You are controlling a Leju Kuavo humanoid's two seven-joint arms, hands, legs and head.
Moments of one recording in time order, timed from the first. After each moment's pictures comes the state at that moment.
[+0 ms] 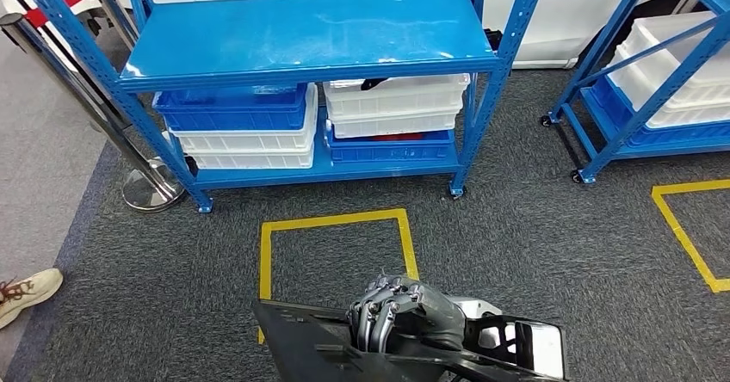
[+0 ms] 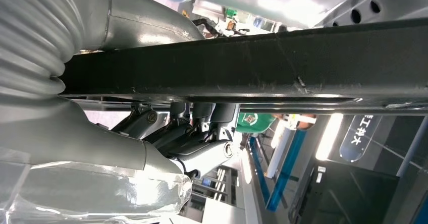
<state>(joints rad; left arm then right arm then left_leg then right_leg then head) -0.08 -0.03 1.15 -0.22 -0.86 0.03 -0.22 -0.22 -0.13 0.62 -1.69 -0.10 0.68 -0.70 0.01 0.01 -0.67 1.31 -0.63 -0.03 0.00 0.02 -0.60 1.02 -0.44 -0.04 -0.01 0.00</state>
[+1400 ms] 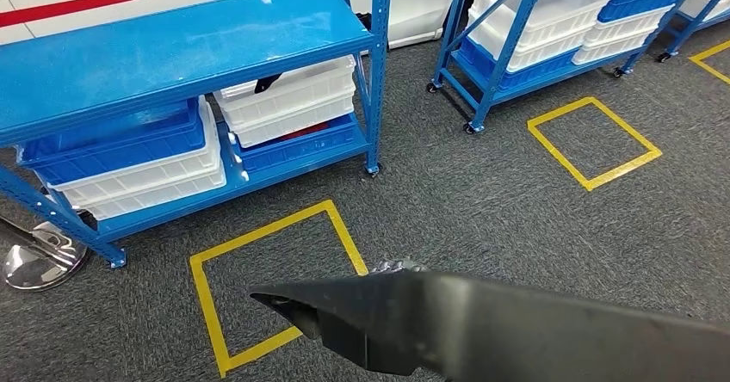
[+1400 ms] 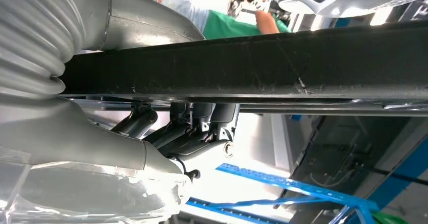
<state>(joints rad) -0.08 -0.05 1.15 -0.22 -0.90 0.08 -0.20 -0.23 -0.11 0.62 -1.67 -0.19 0.63 -0.64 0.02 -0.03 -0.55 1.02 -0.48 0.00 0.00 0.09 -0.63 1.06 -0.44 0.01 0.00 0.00</state>
